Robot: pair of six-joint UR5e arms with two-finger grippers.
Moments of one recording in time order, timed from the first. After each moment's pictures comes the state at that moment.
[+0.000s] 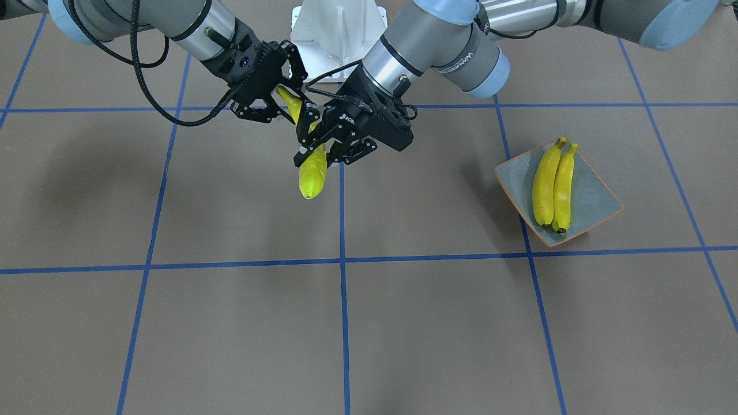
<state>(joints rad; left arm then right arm) -0.61 -2.33 -1.61 -2.30 -1.81 -1.50 0.72 -1.03 1.93 -1.26 2.27 0.67</state>
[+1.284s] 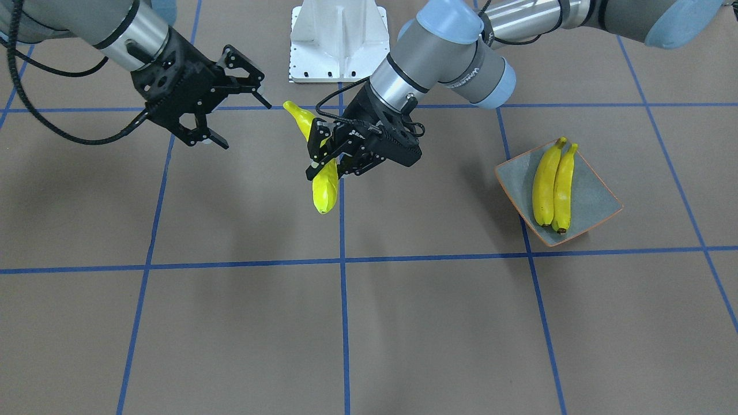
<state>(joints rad) -0.64 -2.31 -1.57 -2.30 -1.86 -1.50 0.90 -1.11 1.94 -1.25 2.37 0.74</state>
